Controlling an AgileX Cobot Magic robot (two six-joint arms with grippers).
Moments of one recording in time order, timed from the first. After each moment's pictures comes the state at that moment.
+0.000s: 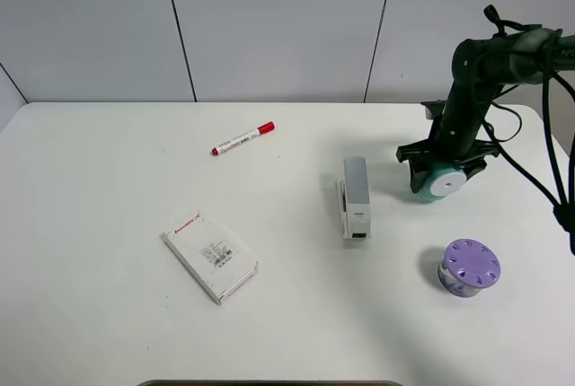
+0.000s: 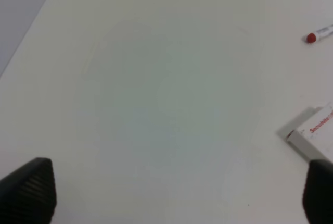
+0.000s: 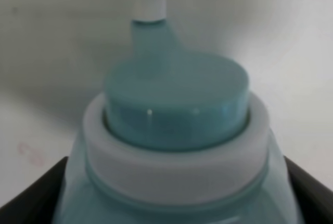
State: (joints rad) left arm -0.01 -0.01 -0.51 0.06 1.06 -0.07; right arm 0.08 2.13 -1.47 0.02 1.03 -0.02
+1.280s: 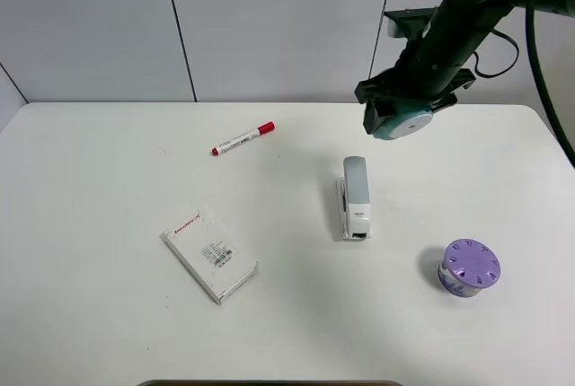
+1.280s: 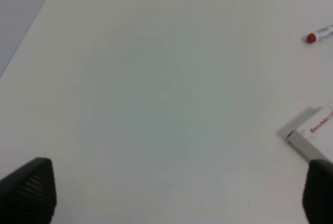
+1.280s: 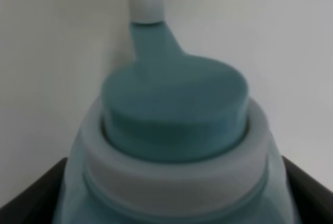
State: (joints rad) left arm -0.01 -0.01 -0.51 0.06 1.06 -0.07; right arm 0.34 1.80 -1.47 0.13 1.01 -0.09
